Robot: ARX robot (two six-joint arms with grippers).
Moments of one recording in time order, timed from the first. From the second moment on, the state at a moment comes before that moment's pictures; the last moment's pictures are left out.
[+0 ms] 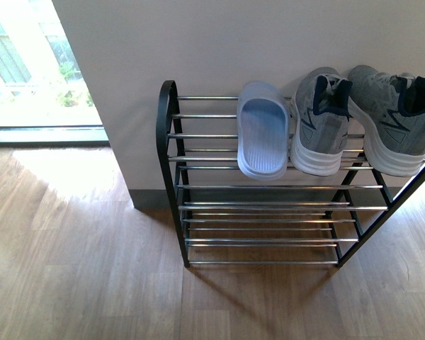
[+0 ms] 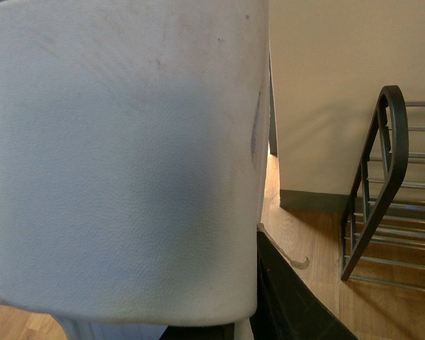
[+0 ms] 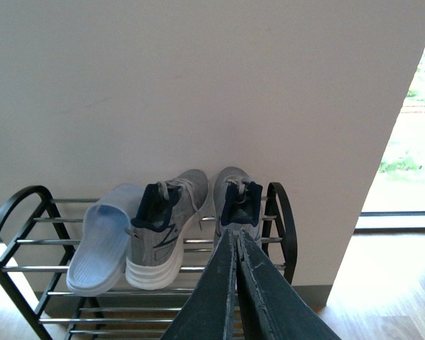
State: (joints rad) left arm -0.64 0.69 0.37 -0.21 -0.84 -0.23; right arm 0.00 0.30 0.02 0.30 0.00 0.00
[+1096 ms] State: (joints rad) left arm -0.64 0.69 0.37 -0.21 -0.84 -0.23; right arm 0.00 0.01 0.02 0.00 0.00 0.00
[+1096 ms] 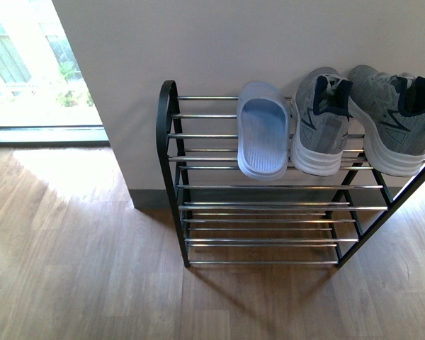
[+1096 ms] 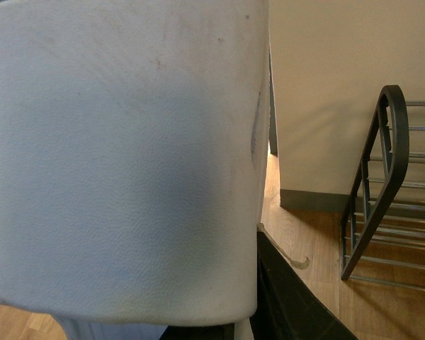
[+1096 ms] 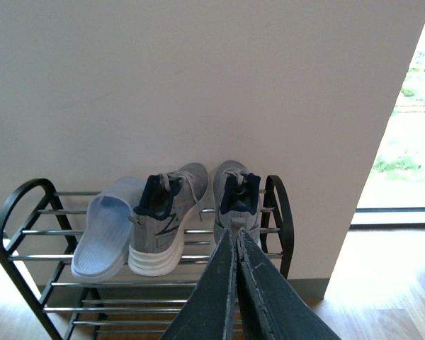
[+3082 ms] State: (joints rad) left arm -0.43 2.51 1.72 -0.01 0.05 -0.32; right arm 0.00 0.01 0.02 0.00 0.00 0.00
